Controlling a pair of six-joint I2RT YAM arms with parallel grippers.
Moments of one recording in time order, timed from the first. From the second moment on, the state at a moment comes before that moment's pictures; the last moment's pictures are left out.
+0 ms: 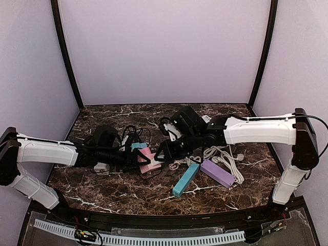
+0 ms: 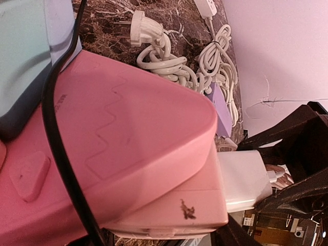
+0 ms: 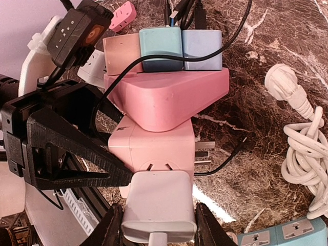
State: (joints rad) left arm -0.75 1.38 0.65 0.05 0.43 -0.94; right arm 1.04 1.72 1.31 -0.41 -0.23 0.61
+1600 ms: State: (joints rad) left arm -0.76 1.34 0.61 0.04 0.38 -0.85; right arm 1.03 1.82 1.35 -0.42 -0.31 0.55
